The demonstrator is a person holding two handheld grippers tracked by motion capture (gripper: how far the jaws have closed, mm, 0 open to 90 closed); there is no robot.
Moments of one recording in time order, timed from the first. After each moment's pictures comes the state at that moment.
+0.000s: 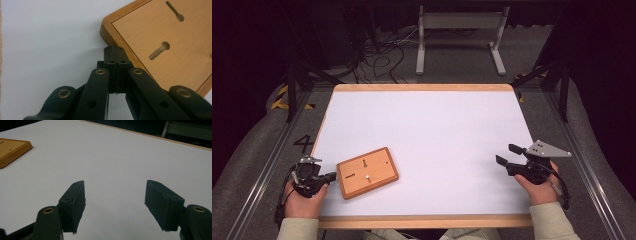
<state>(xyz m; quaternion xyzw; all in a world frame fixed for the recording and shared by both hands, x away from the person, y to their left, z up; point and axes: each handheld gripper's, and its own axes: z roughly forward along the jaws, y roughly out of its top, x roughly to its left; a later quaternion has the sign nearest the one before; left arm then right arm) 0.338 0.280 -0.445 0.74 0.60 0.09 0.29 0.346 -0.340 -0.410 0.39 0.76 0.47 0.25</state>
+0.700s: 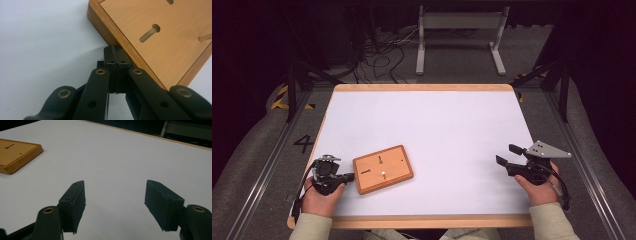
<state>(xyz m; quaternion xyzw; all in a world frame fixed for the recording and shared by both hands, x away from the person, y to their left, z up) 0.349 0.236 -0.451 0.77 0.56 0.05 0.31 0.344 -0.340 -0.410 0.39 0.76 0.46 0.25</state>
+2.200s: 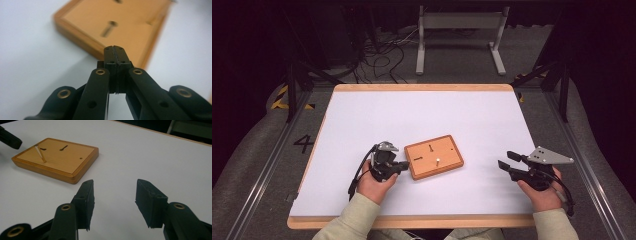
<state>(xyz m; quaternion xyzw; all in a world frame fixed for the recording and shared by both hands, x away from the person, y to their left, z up) 0.373 0.099 -0.432 0.84 0.37 0.01 0.39 0.330 -0.342 -0.411 0.37 0.77 0.45 0.24</state>
